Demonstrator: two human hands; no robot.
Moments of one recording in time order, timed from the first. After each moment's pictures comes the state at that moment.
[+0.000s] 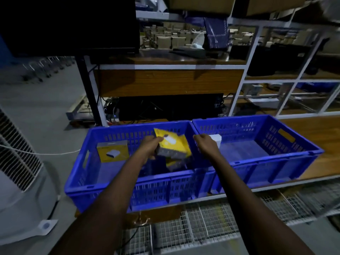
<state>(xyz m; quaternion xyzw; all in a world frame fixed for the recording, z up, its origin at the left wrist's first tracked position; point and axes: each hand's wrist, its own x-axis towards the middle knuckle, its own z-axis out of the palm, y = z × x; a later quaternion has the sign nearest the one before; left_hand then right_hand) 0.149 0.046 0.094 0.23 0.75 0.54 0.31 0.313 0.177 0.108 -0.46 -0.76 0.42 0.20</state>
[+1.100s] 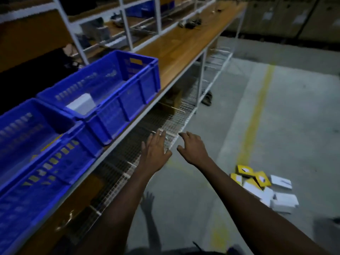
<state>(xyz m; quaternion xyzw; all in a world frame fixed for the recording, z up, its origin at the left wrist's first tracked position) 0.523 0.050 -0.030 0.78 0.61 0.06 0.13 0.689 0.047 -0.049 -0.69 -0.69 0.17 0.14</state>
